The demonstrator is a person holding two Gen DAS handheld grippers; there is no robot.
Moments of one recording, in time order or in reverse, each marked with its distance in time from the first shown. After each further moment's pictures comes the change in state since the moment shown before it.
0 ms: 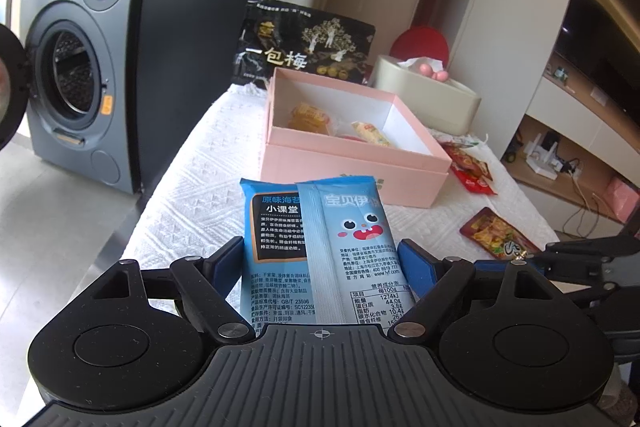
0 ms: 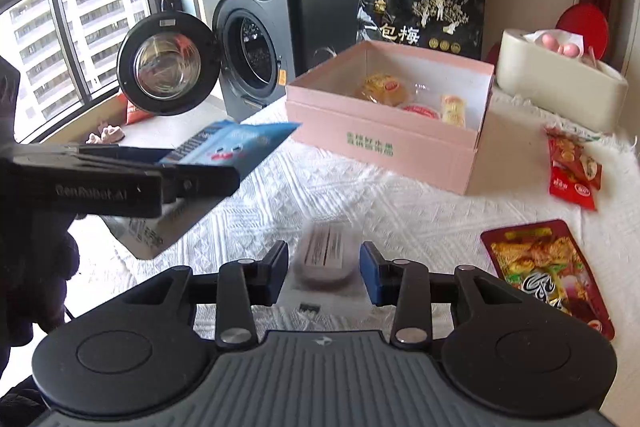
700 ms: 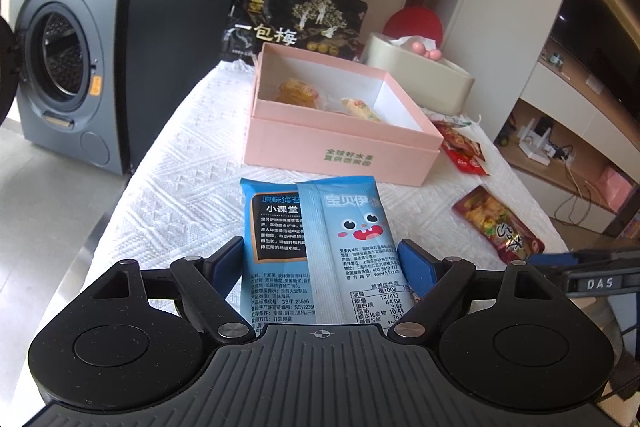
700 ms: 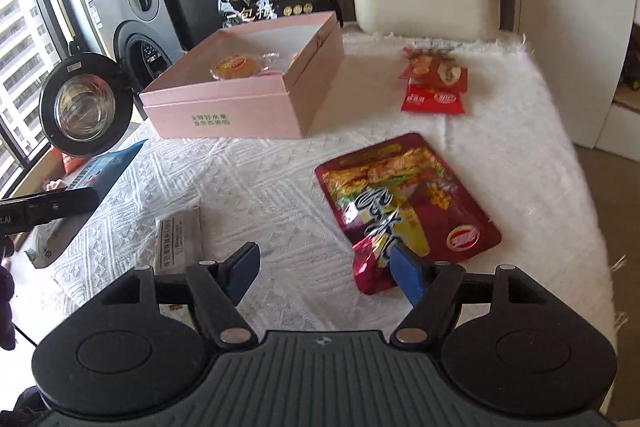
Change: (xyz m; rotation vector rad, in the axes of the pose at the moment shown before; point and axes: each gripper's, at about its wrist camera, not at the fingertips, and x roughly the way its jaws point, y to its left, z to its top) left arm 0.010 -0.005 -0.006 -0.007 0.065 -0.024; right arm -0.017 -0.103 -0.047 0.299 0.047 -0.114
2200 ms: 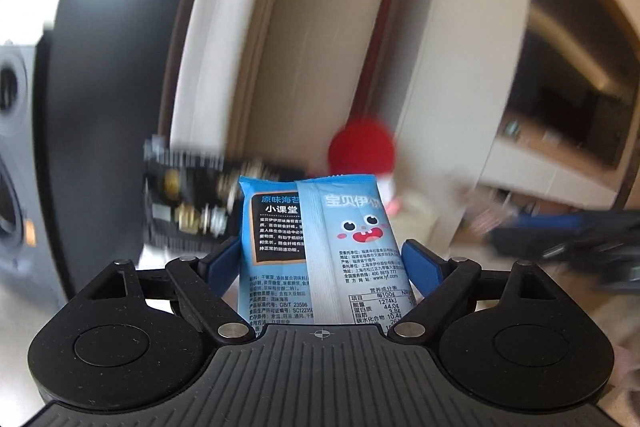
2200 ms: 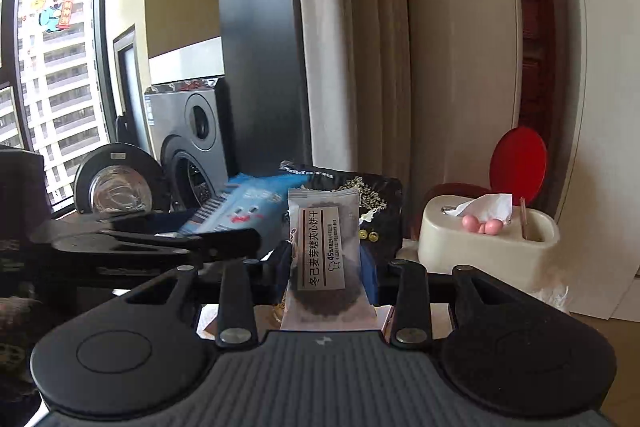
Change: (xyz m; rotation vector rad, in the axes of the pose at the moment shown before) left arm 0.089 -0.024 0.184 0.112 -0.144 -0.122; right arm -0.053 0.080 0.184 -0.213 -0.384 0.035
